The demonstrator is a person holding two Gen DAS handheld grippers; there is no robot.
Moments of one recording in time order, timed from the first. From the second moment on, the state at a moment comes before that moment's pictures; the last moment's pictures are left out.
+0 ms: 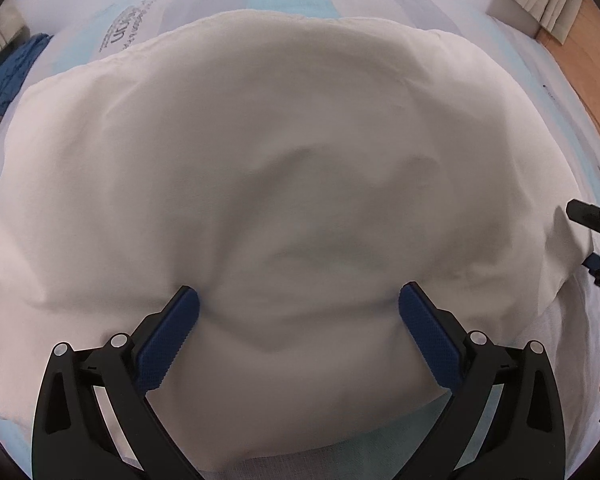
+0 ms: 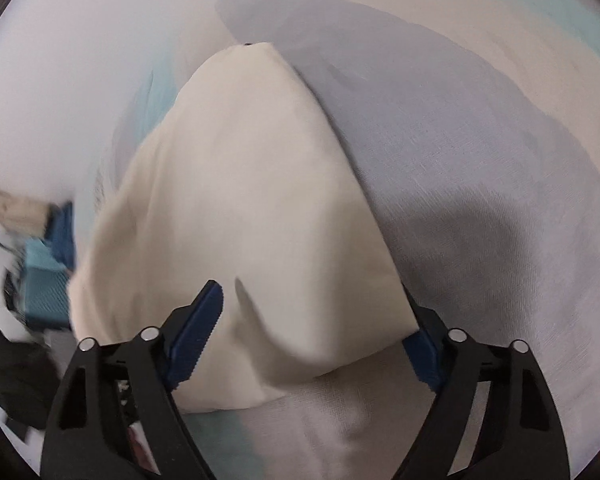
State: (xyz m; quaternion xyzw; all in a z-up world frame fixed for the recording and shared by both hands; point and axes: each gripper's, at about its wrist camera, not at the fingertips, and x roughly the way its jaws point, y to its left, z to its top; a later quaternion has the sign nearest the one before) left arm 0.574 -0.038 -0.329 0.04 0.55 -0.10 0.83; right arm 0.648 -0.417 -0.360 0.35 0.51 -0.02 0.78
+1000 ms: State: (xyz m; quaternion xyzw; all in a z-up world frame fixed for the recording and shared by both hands) left arm 0.567 -0.044 -0.329 0.03 0.54 -0.09 0.84; right arm 0.697 -0.351 -0.263 0.22 0.49 0.08 0.84
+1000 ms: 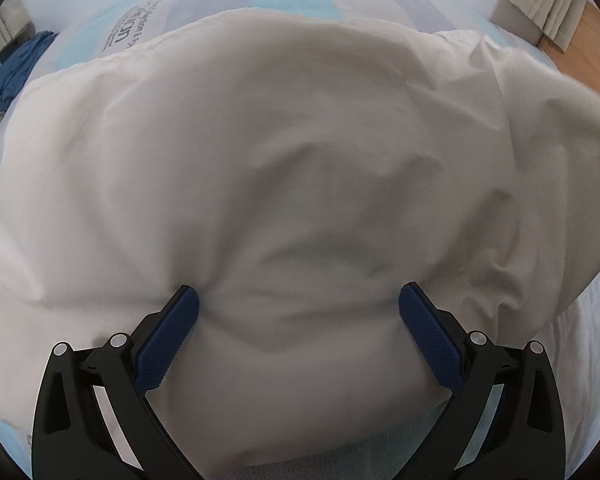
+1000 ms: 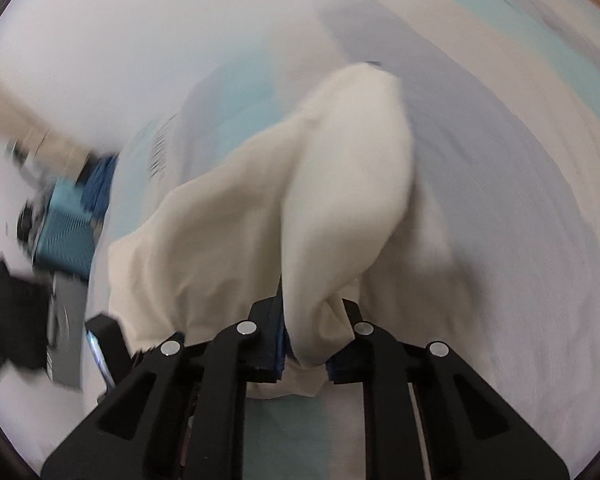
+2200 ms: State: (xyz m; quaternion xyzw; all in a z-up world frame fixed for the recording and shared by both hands) left arm 0.506 0.213 -0.330 -0.12 0.52 0.03 0.84; right arm 0.653 -0.038 -0.232 -0.11 0.45 0.29 0.84
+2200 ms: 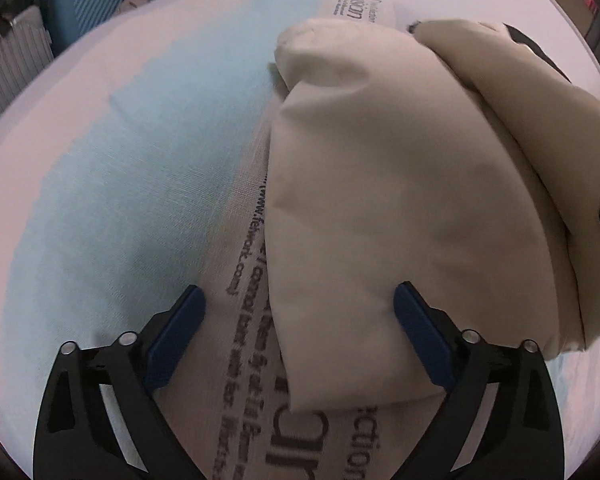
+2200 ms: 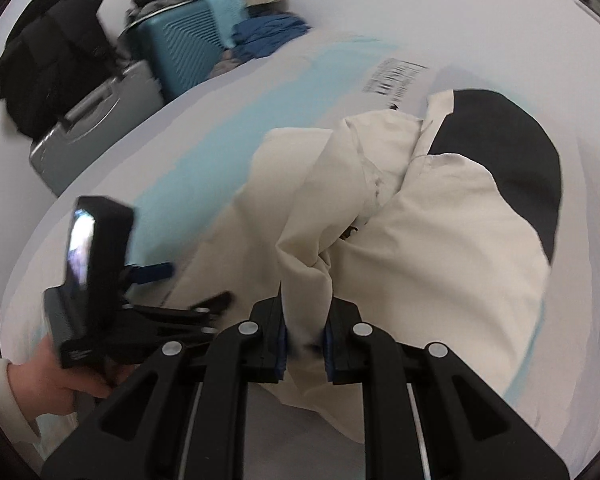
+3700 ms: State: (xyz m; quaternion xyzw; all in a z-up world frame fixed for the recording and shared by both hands) left arm 0.438 0.311 -0.312 -0.14 0.51 0.07 0.84; right arm 0.622 0.045 -0.286 -0.15 0.47 0.32 0.81
